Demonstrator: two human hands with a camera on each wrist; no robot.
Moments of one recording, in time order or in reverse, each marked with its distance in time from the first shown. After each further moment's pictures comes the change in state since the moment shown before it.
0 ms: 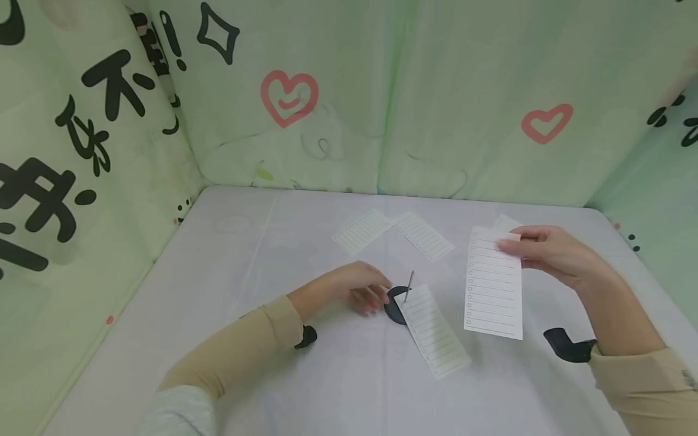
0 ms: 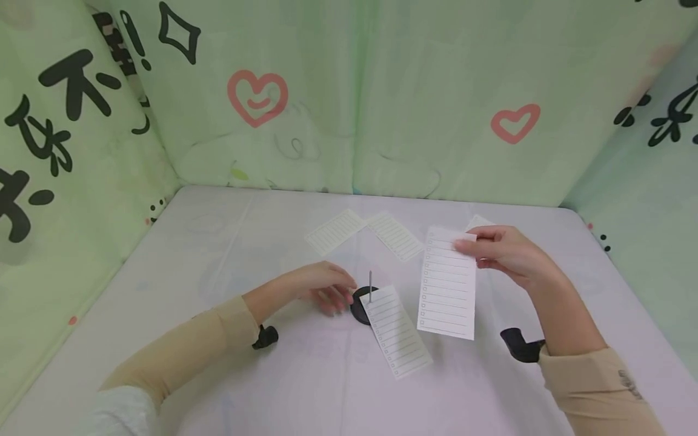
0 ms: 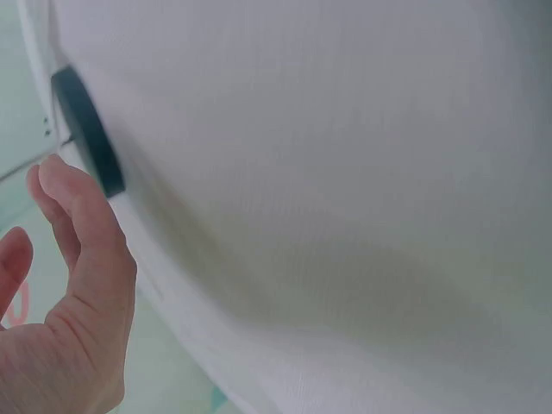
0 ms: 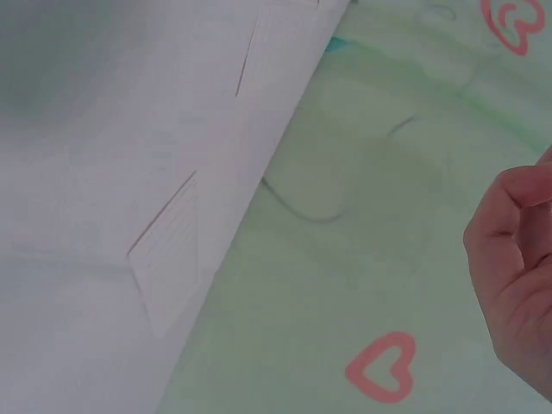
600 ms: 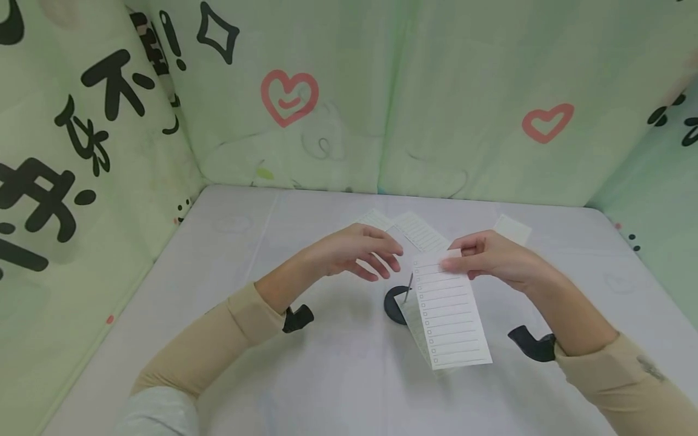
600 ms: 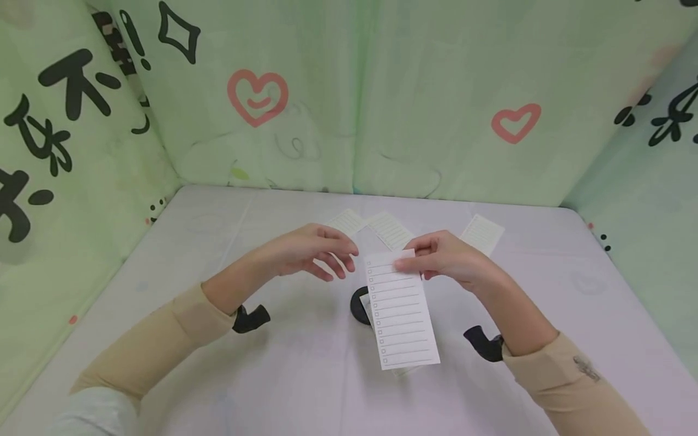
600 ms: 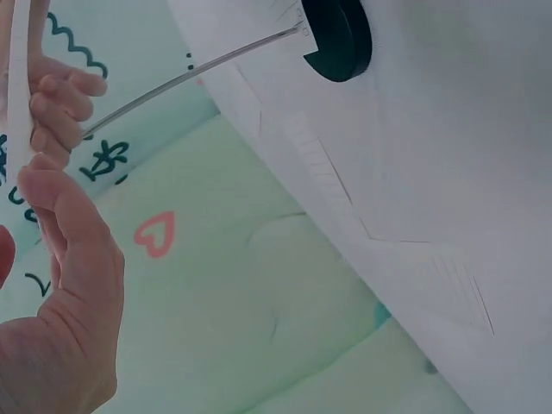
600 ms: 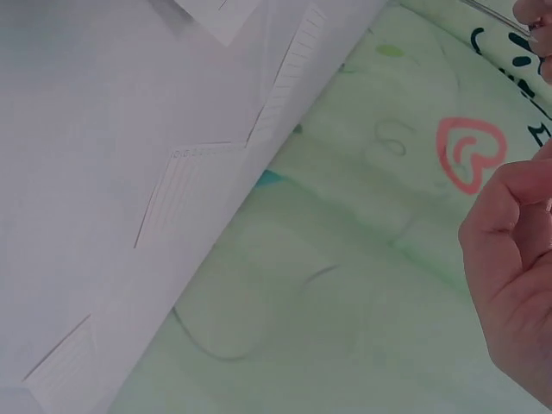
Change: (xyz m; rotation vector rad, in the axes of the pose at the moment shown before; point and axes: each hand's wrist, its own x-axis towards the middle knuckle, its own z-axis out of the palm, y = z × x) left_hand -0.075 0.062 -0.019 0.035 -0.120 0.292; right_hand 0.012 -0.041 0.068 -0.096 -0.228 -0.017
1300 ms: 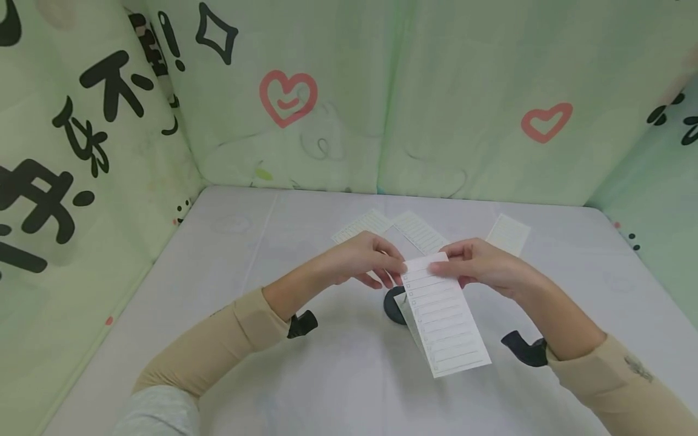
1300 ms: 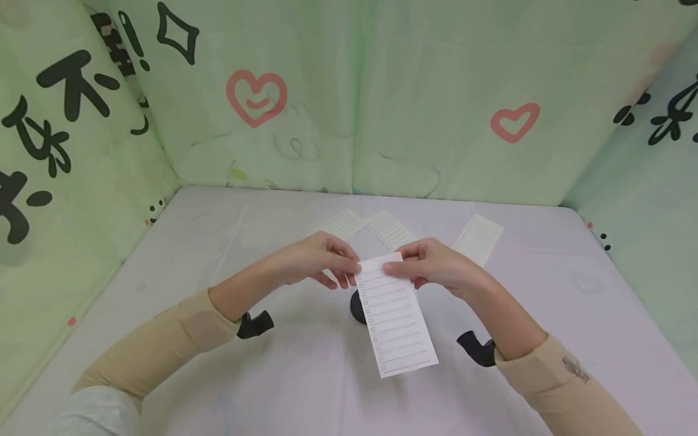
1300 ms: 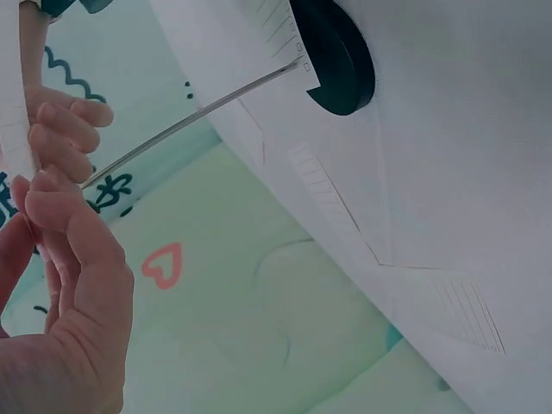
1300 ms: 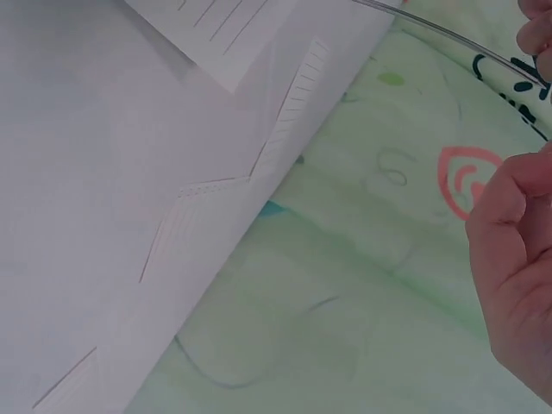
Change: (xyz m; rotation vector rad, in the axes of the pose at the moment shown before) left_hand 0.002 -0.002 0.018 0.154 0.047 0.014; right_hand 0.006 0.003 0.013 0.037 -0.065 0.012
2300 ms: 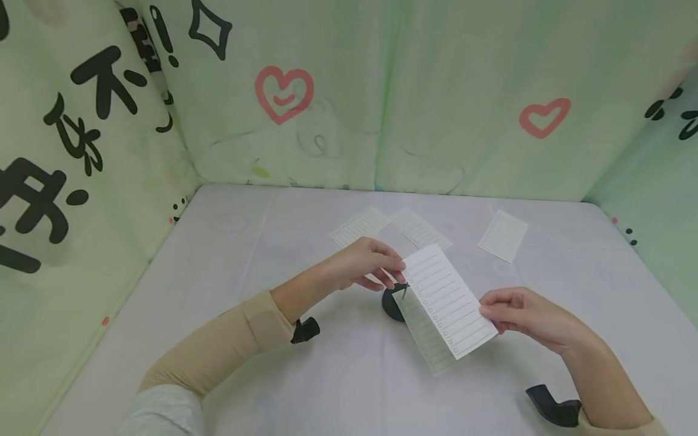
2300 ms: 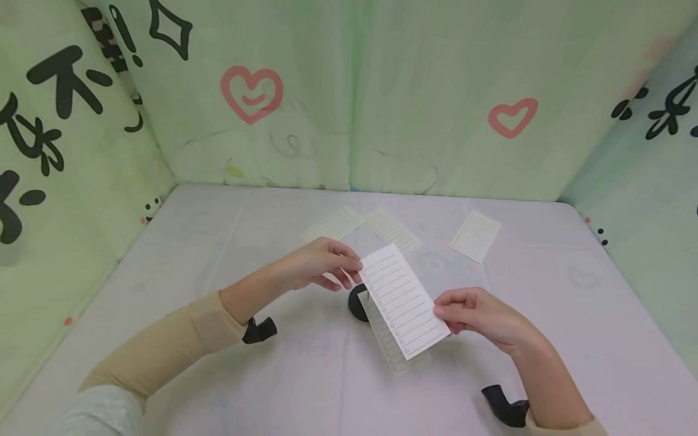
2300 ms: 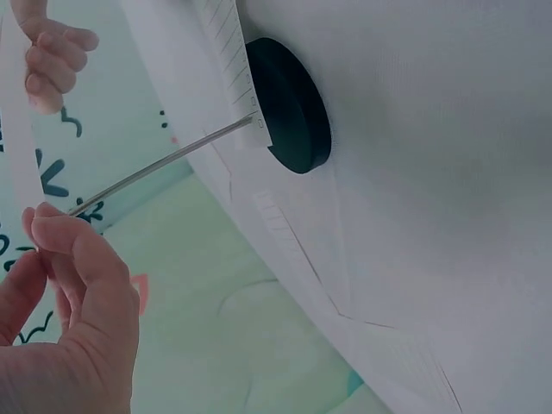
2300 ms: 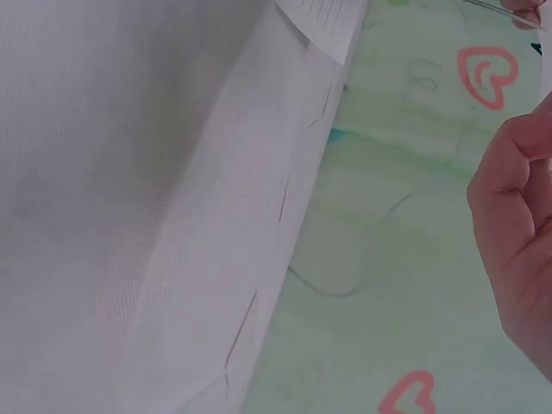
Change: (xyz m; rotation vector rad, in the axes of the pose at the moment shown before) left_hand 0.015 -0.017 0.009 -0.175 0.042 -0.069; right_hand -0.057 0.084 -0.005 0.180 -0.062 -0.128
